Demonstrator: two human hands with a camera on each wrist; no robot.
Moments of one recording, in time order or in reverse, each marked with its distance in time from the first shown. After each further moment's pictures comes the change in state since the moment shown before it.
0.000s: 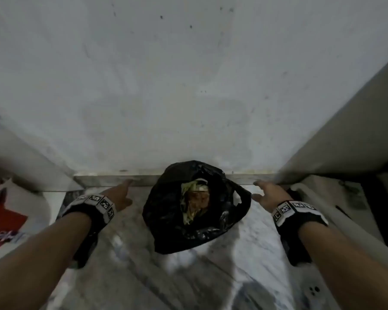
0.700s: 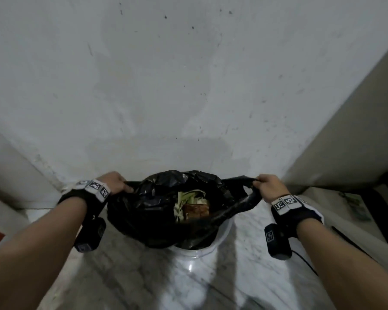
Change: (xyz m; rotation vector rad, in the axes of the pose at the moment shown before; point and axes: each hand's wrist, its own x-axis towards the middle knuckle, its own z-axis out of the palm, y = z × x) left_hand 0.043 0.002 -0.034 -0.265 0.131 -0.013; right_hand 0.031 -0.008 0.000 0.476 0.291 0.031
